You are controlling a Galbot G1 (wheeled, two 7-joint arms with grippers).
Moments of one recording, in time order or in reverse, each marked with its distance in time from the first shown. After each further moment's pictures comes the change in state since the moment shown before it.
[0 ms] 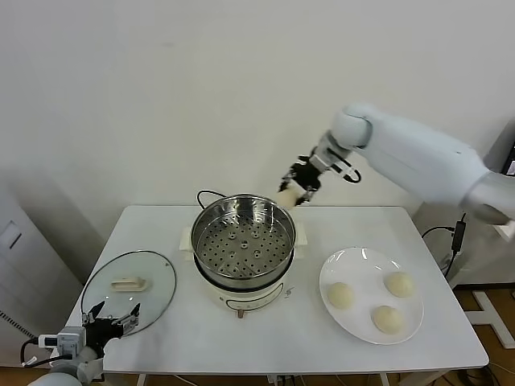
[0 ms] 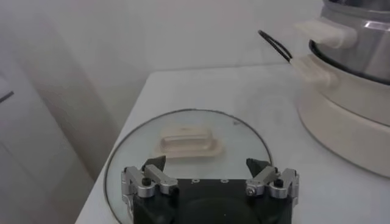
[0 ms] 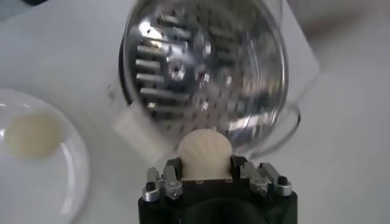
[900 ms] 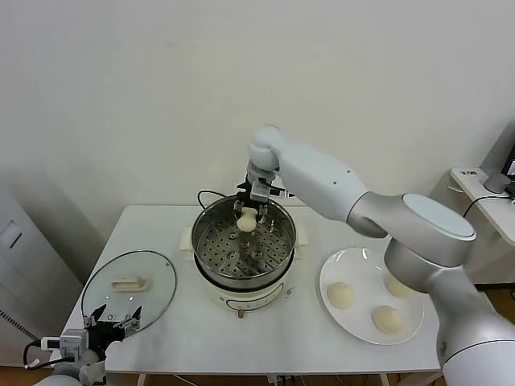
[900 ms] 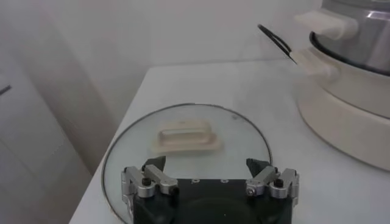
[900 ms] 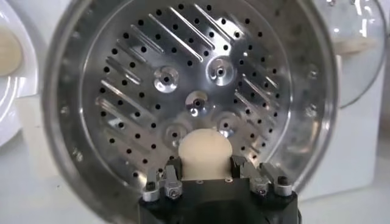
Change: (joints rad) left arm -0.003 -0.002 0.013 0.014 0.003 -0.004 -0.001; right arm -0.249 0.296 0.215 -0.190 -0.546 0.184 -0.015
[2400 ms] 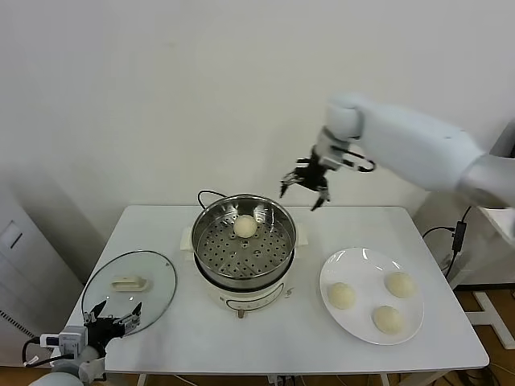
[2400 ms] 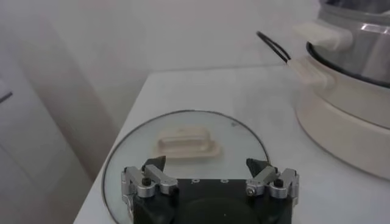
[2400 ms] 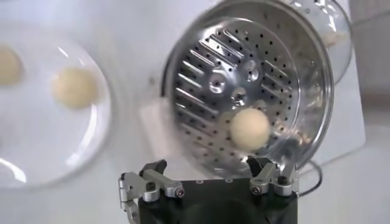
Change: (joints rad) left arm -0.004 0.003 -0.009 -0.019 -0.004 0.005 -0.004; right arm 0.417 -0.556 -0.549 0.332 0.811 -0.257 0.004
